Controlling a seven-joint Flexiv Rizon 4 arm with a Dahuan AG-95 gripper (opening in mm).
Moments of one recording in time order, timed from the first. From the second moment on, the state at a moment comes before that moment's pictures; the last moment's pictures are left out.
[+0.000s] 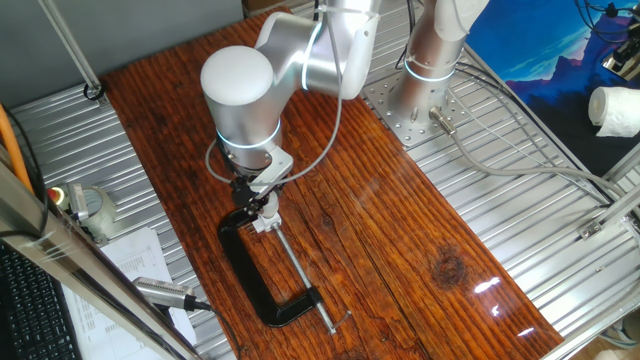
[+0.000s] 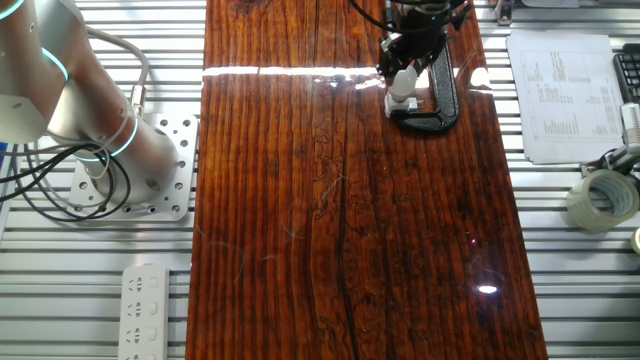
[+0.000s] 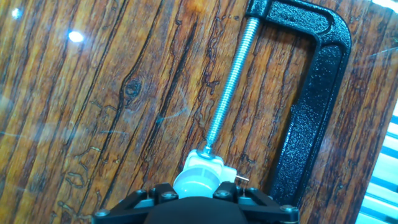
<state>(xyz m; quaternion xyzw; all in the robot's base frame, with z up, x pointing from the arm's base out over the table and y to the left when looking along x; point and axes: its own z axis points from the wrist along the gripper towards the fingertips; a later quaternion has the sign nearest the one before) 0.511 0.135 0.105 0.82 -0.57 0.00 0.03</state>
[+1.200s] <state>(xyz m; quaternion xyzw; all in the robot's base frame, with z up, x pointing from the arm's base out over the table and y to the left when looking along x) 0.512 0.136 0.104 0.78 -0.63 0.00 0.03</state>
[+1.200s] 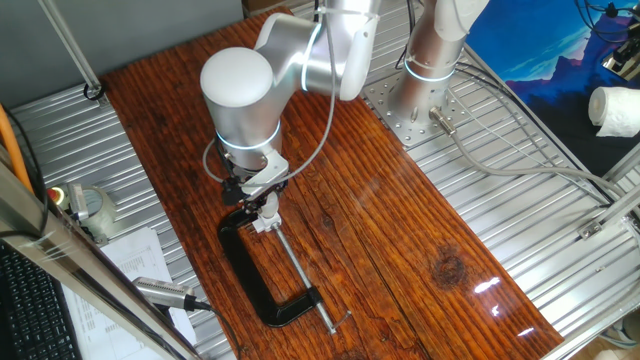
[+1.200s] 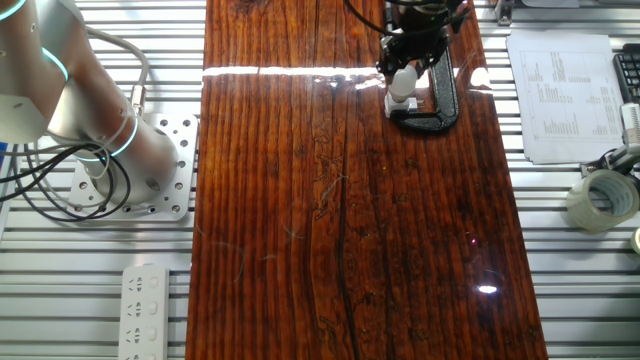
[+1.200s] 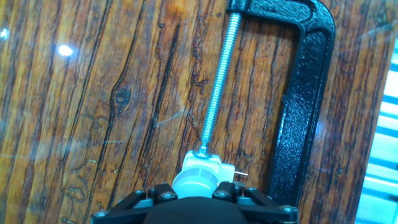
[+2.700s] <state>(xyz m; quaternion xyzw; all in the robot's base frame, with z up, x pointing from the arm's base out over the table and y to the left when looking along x) 0.516 0.138 0.104 0.69 -0.72 0.00 0.04</state>
